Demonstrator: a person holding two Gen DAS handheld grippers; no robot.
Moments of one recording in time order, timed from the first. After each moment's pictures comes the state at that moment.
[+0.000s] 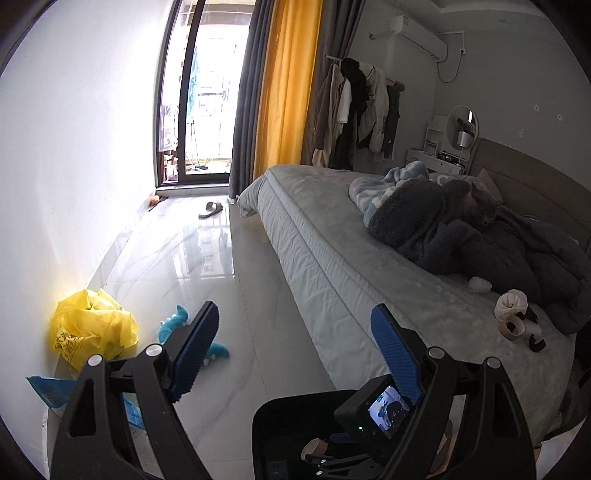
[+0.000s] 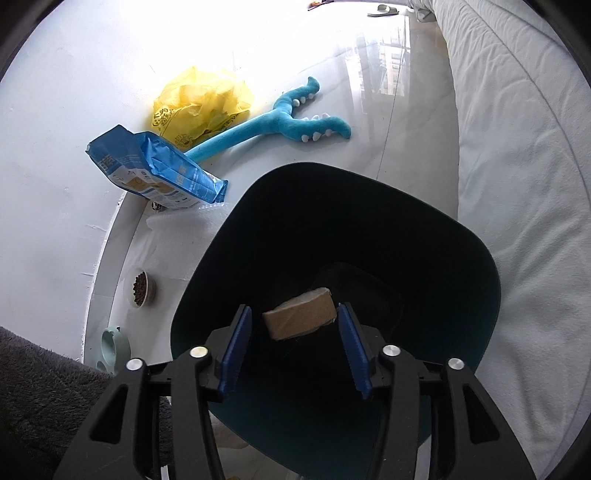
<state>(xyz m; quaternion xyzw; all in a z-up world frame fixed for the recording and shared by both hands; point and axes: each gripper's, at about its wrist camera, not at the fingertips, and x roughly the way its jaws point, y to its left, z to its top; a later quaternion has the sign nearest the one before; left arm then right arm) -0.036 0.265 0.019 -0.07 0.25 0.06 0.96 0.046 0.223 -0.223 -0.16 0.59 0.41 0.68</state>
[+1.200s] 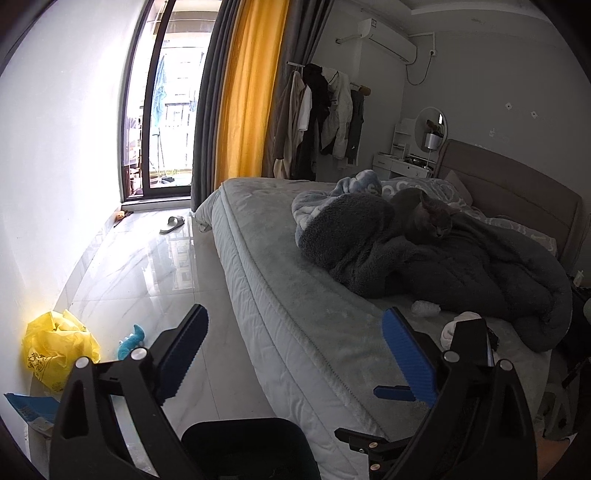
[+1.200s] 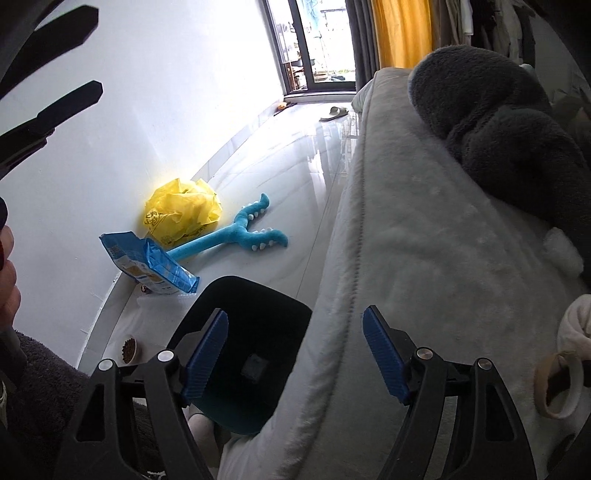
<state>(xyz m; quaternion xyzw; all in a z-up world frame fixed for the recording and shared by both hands) 0.005 0.172 0.047 -0.07 0.23 0.00 0.97 0.084 0.061 -0.068 -0.10 0.43 0.39 0.81</state>
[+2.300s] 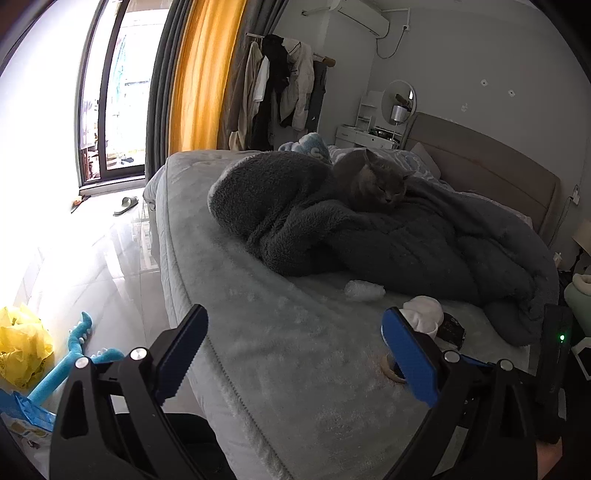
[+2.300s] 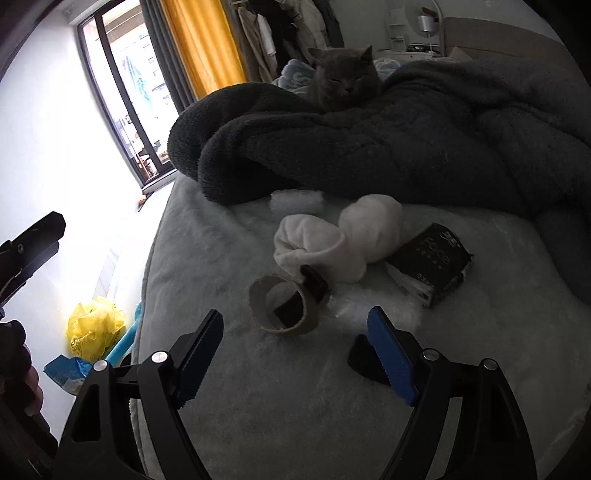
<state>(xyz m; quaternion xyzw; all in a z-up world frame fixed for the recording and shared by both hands) 0.059 0.067 0.017 -0.07 0.28 -0.06 0.96 0.084 -0.139 -0.054 0.08 0.40 0.12 0.91</state>
